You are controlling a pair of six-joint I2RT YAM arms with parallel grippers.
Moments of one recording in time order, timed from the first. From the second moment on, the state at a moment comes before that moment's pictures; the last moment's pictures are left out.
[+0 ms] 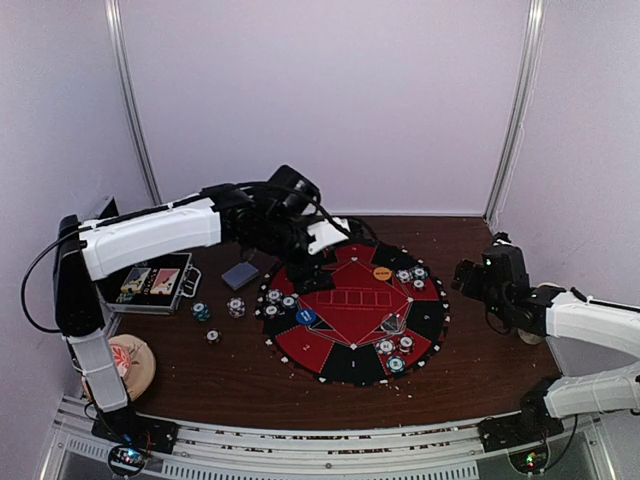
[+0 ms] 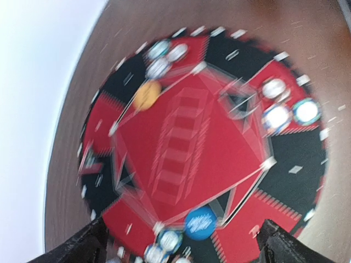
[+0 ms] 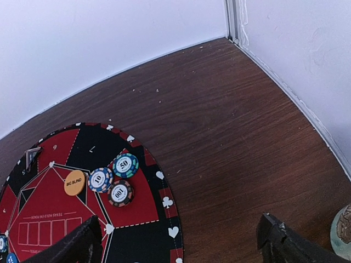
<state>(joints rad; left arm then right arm) -0.94 1.85 1.70 -0.70 0.04 0.54 0.47 1.06 0.52 -0.02 0.54 0.60</state>
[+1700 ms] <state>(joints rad) -0.31 2.24 1.78 -0.79 0.11 0.57 0.59 1.18 0.54 0.00 0.54 0.54</state>
